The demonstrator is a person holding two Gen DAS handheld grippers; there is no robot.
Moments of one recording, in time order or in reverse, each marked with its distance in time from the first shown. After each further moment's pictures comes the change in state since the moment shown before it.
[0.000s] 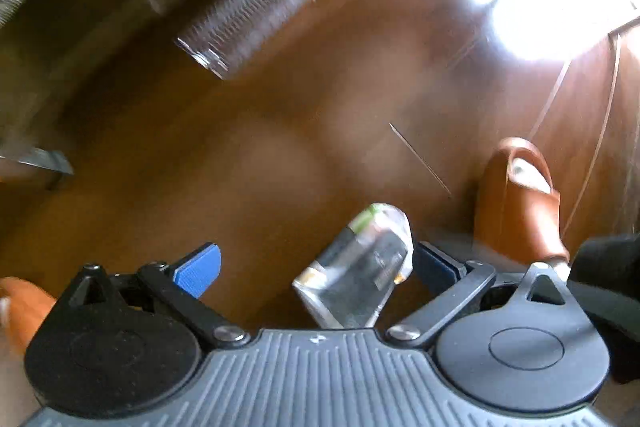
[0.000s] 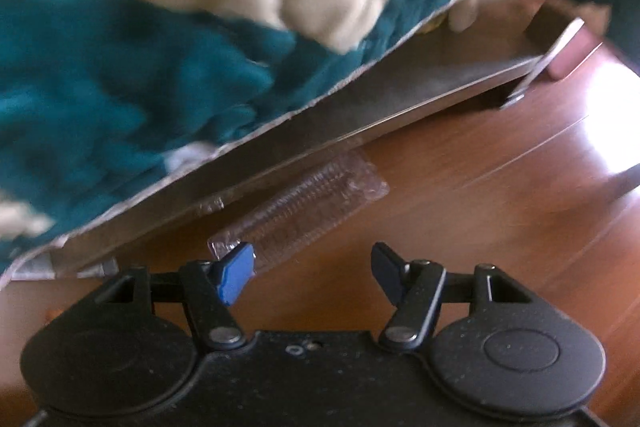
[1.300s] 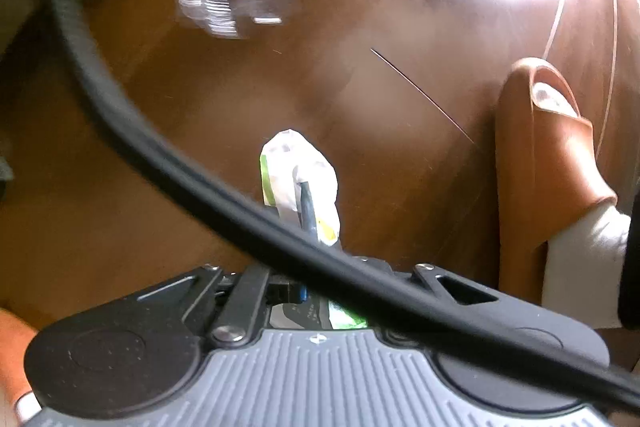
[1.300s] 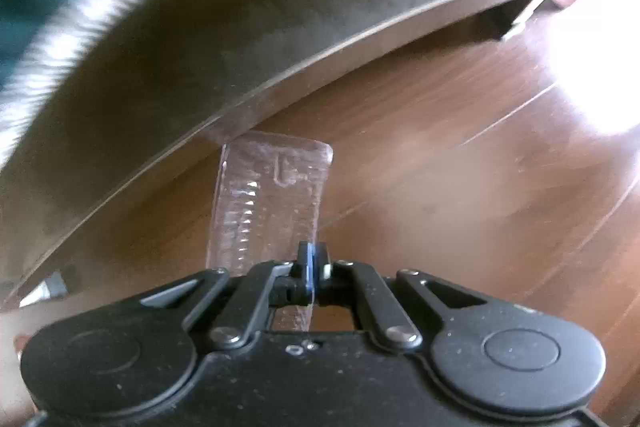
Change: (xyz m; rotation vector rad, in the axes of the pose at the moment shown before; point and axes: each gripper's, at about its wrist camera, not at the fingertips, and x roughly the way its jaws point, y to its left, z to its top) left arm 0.059 -0.007 -0.022 0.116 0.107 0.012; right arm 0.027 -0.036 -0.014 0.056 0.110 -0.132
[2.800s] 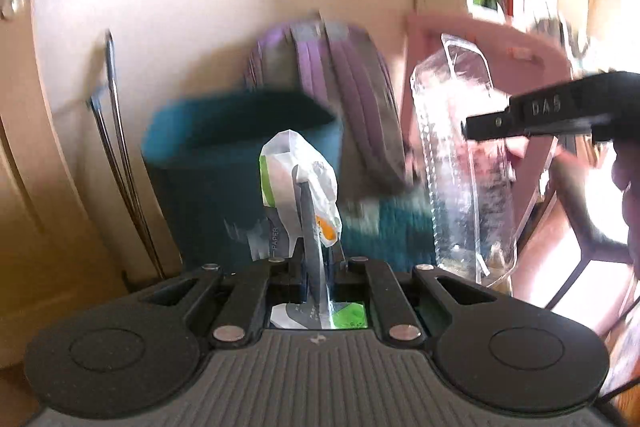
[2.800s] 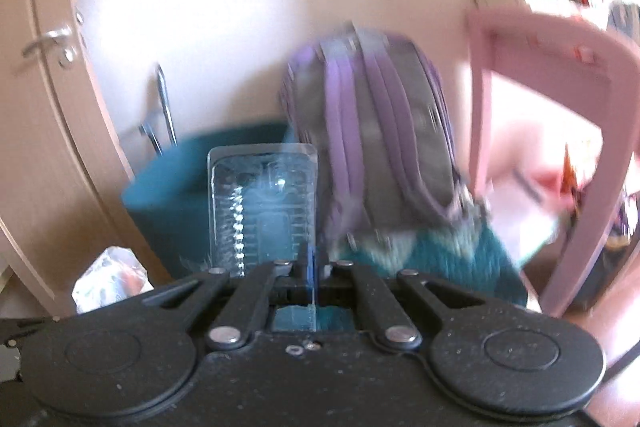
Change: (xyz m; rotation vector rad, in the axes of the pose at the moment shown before) left arm -0.597 0.027 -0.057 -0.381 -1.029 0.342; right arm -0.588 0.086 -0.087 -0.390 -0.934 0.344
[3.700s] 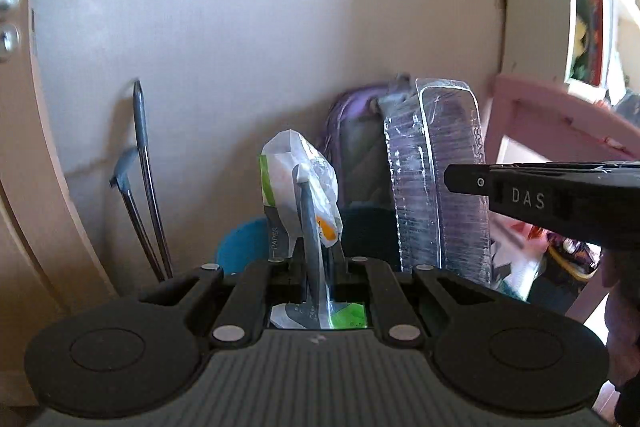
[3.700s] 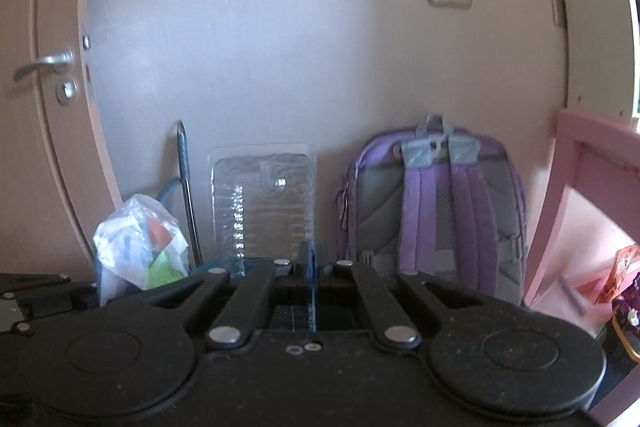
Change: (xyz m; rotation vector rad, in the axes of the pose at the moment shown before) left arm 0.108 0.103 0.127 -0.061 -0.023 0.092; right arm 0.146 0.083 0.099 -0.107 -0.050 0.030
